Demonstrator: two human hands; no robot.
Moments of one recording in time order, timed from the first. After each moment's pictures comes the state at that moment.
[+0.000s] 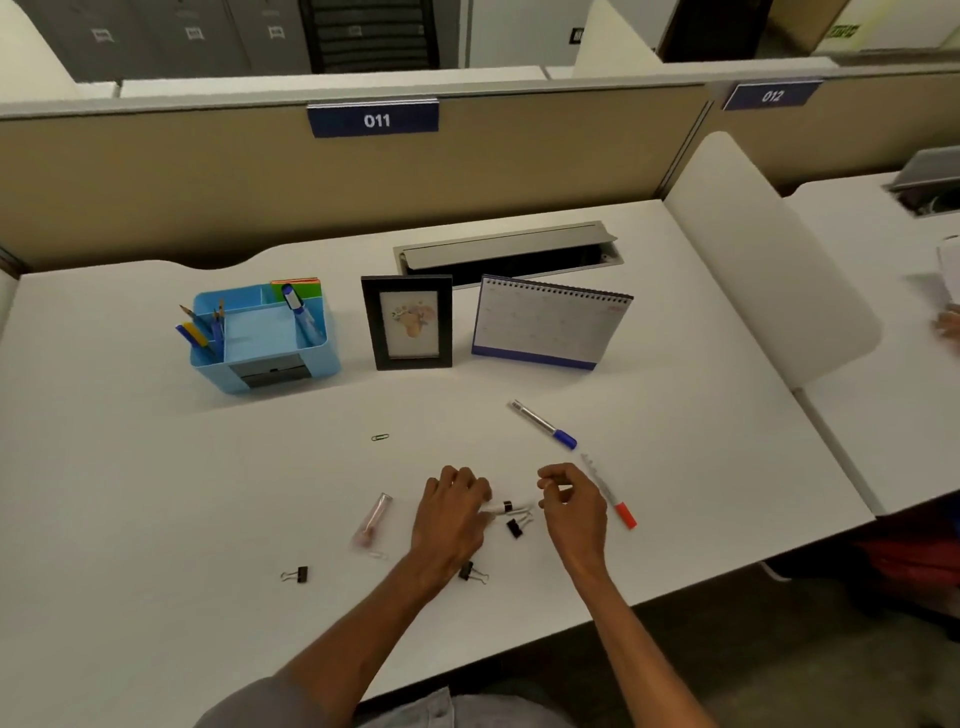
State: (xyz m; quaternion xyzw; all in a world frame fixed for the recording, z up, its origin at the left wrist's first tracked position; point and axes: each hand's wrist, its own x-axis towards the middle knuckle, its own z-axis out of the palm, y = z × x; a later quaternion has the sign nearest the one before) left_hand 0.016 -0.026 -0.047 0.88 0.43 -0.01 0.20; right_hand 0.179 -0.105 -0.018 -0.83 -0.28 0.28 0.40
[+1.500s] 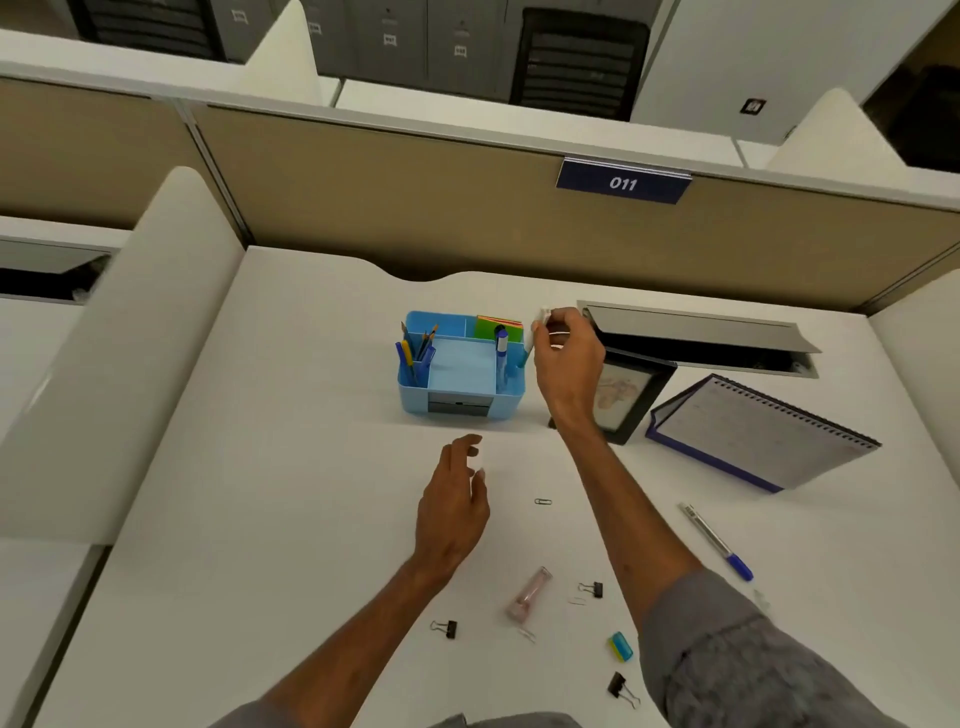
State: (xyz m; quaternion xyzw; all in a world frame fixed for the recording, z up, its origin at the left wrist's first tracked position) left_hand -0.175 0.109 -0.035 0.62 0.63 0.31 0.35; right_hand -0.021 0.247 0.074 -0.73 -0.48 0.16 0.46
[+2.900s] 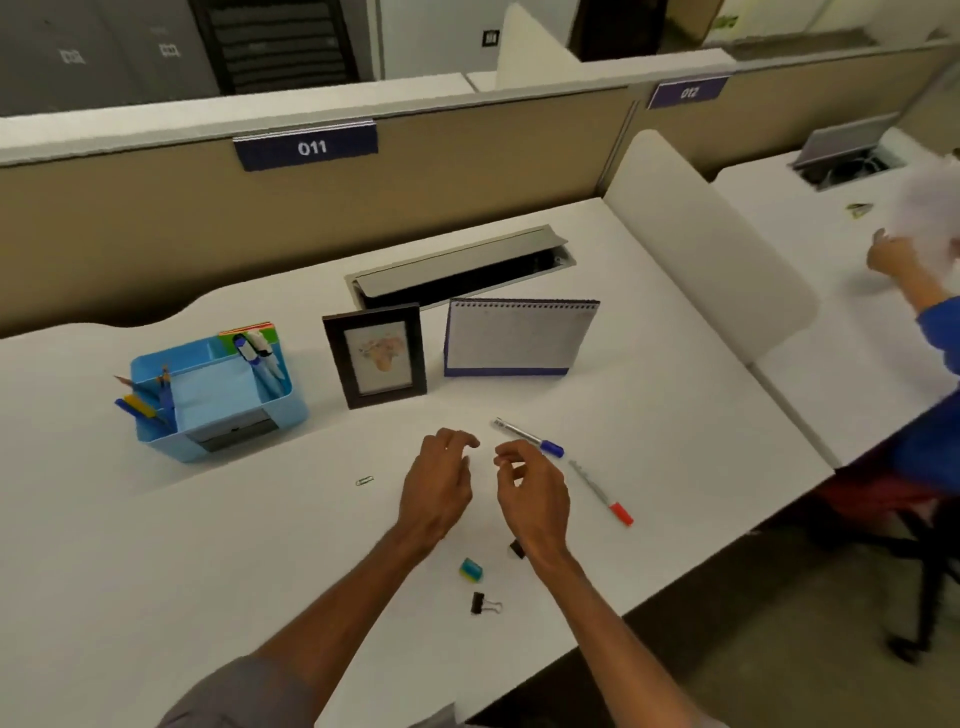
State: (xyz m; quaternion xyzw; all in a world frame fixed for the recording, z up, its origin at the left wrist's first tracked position) left_hand 0.017 0.066 -0.032 0.84 0.44 0.12 0.30; right_hand 0.123 -0.029 0.009 -0.86 -0.32 0.19 0.35
